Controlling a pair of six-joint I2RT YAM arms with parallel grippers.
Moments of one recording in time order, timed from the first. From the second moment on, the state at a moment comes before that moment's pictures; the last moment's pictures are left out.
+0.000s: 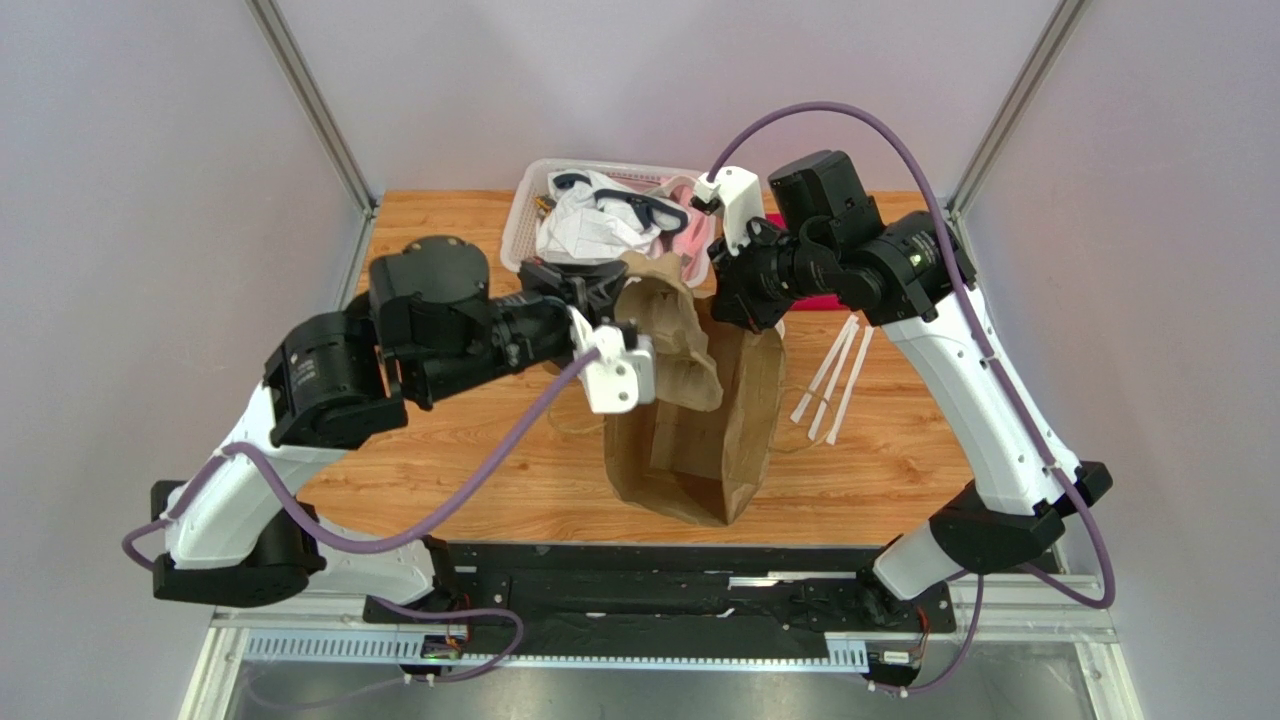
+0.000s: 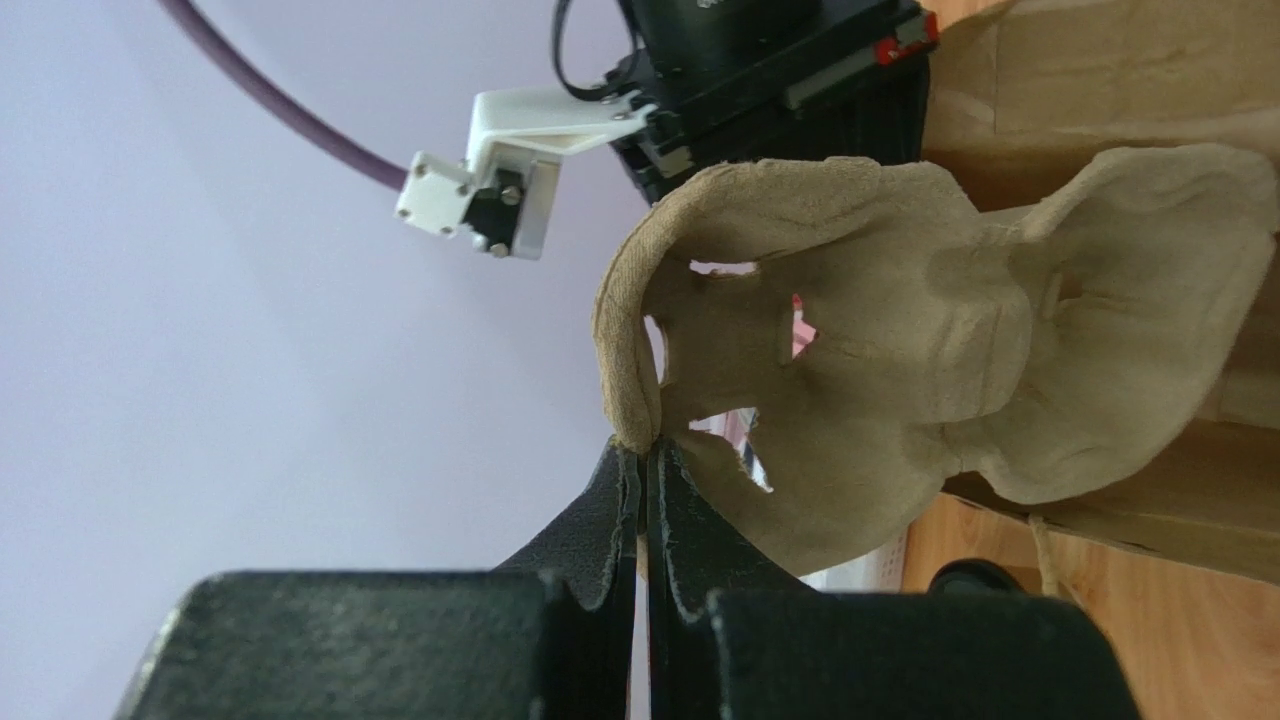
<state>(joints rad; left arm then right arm) -1.17 1.26 1.98 -0.92 -0.17 1.05 0.65 1.53 2.08 -1.30 -0.25 -0.11</state>
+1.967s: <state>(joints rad) -1.42 1.43 1.53 -0.95 -0.37 0.73 0.65 1.44 1.95 -1.32 -0.40 0.05</state>
